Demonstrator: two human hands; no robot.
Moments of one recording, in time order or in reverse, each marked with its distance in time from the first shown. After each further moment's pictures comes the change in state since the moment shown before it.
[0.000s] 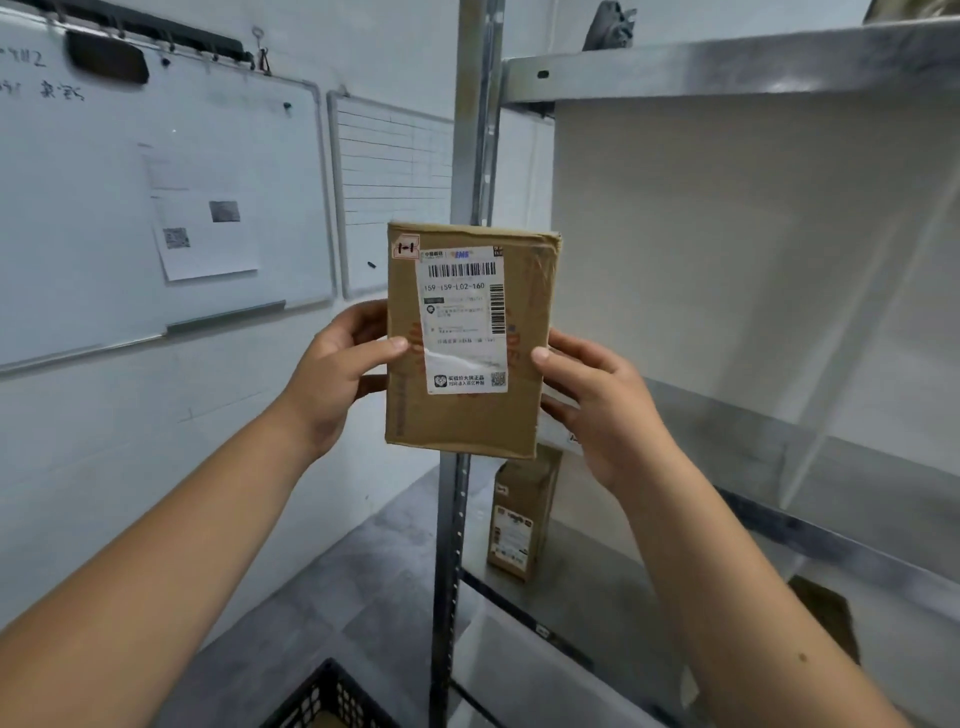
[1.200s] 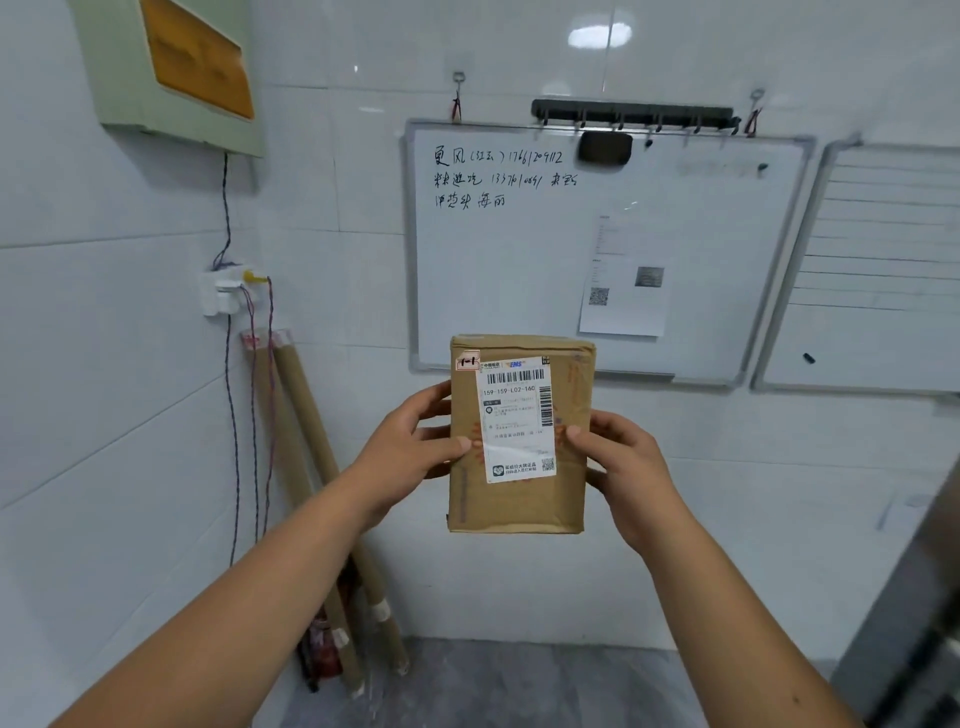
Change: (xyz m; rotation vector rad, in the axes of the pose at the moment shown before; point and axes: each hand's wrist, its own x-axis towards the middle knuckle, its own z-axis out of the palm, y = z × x) left_hand -0.055 -0.017 -0.180 0.354 0.803 -0.138; right_hand 0.194 0.157 0.267 0.117 -0.832 0.150
